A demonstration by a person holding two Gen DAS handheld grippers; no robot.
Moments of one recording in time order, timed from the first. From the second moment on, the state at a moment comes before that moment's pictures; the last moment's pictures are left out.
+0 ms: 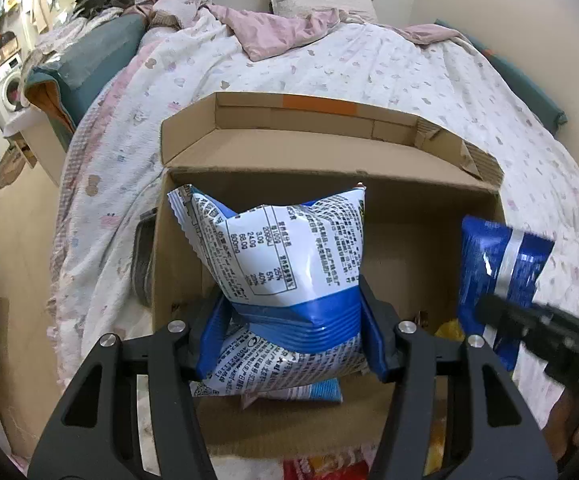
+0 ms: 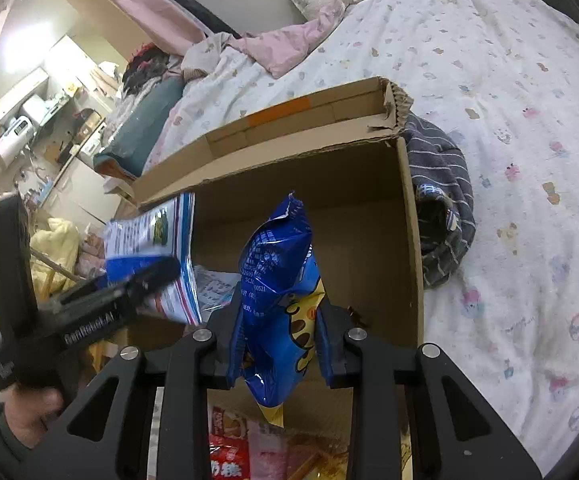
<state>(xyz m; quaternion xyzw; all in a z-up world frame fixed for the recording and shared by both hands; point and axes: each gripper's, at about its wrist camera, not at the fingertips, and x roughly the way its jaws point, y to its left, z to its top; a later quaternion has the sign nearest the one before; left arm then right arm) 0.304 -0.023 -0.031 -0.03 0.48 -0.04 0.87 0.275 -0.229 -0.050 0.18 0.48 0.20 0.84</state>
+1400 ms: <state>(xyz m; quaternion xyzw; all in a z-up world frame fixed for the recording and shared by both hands) 0.298 -0.035 -0.027 0.00 0.47 -0.04 0.88 0.284 -0.233 -0.058 0.20 0.48 0.20 0.83</state>
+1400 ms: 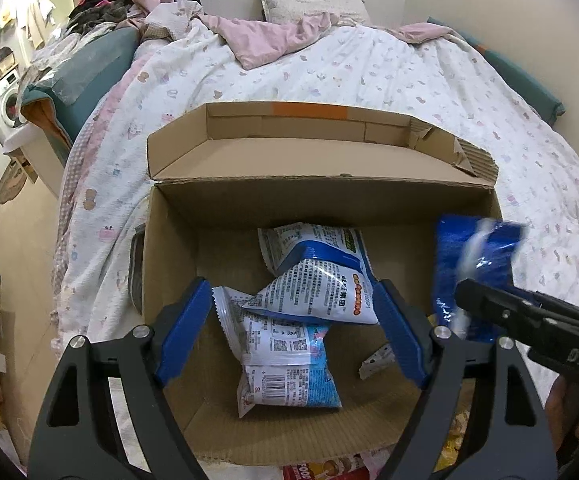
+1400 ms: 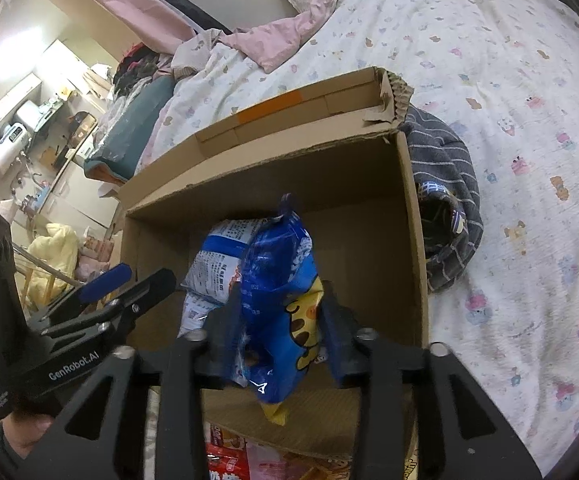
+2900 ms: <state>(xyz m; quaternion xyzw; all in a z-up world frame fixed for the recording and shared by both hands) 0.165 0.002 -0.011 -0.03 0.49 -0.02 0.87 0.165 -0.257 -0.010 0.19 0.44 0.19 0.86</state>
